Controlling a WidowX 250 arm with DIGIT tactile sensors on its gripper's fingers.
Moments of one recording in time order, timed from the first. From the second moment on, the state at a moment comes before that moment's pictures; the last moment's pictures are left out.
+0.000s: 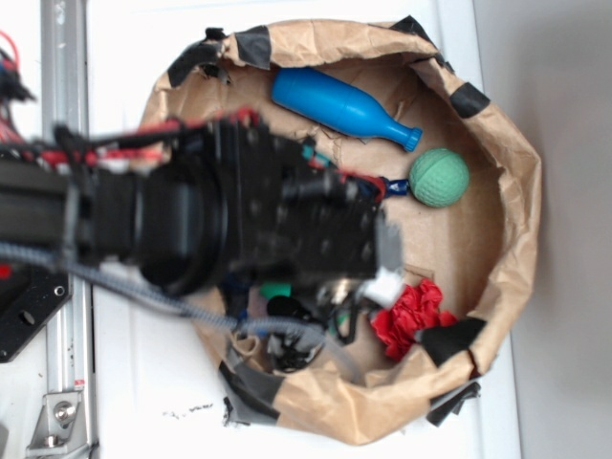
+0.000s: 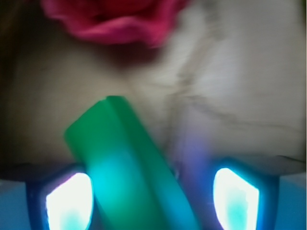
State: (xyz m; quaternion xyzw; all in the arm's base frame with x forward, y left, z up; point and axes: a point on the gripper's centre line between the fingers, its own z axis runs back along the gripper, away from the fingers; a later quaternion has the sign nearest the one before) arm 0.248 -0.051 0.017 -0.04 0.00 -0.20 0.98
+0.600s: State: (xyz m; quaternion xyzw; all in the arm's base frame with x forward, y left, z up) arm 0.241 -0.055 0.010 -0.02 -0.01 -0.21 0.98
